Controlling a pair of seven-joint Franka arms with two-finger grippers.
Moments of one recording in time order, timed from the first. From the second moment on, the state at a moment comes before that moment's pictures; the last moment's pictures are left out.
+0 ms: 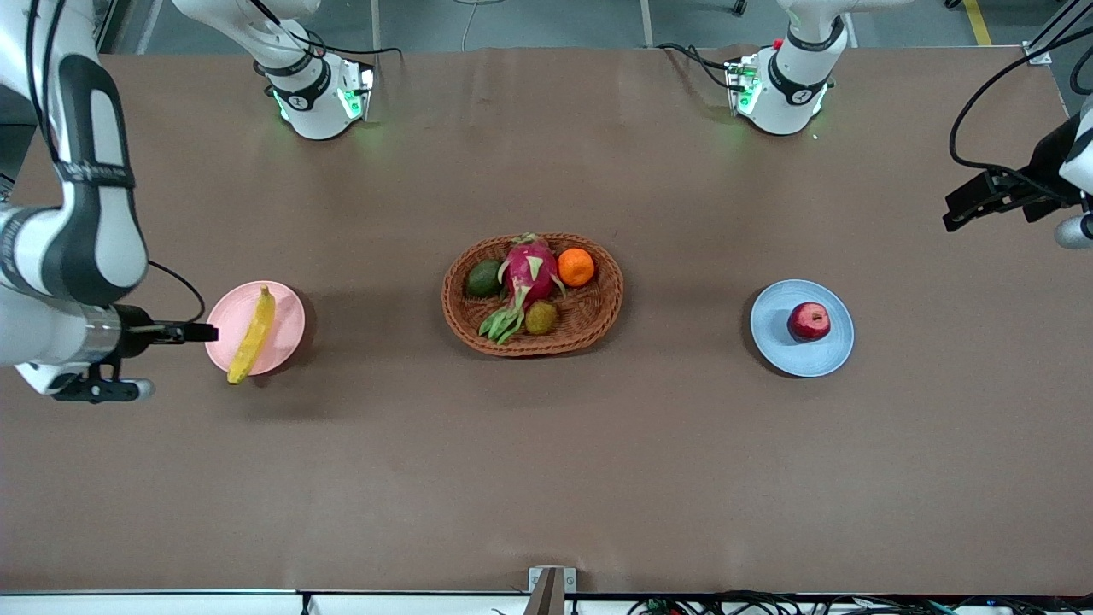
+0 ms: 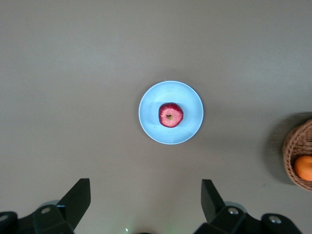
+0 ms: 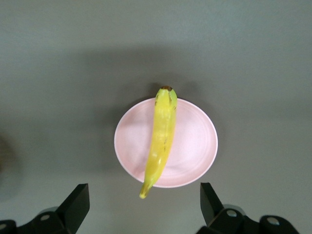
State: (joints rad) left arm 0.03 -0.01 -0.08 -1.53 0.02 1.49 -0.14; right arm 0.05 0.40 -0.18 -1.54 0.11 1.69 -0.14
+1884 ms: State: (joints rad) left arm 0.02 -0.04 -0.07 -1.60 -0.01 1.53 -0.14; right arm -0.07 0.05 -0.05 -1.47 0.08 1.62 -0.04
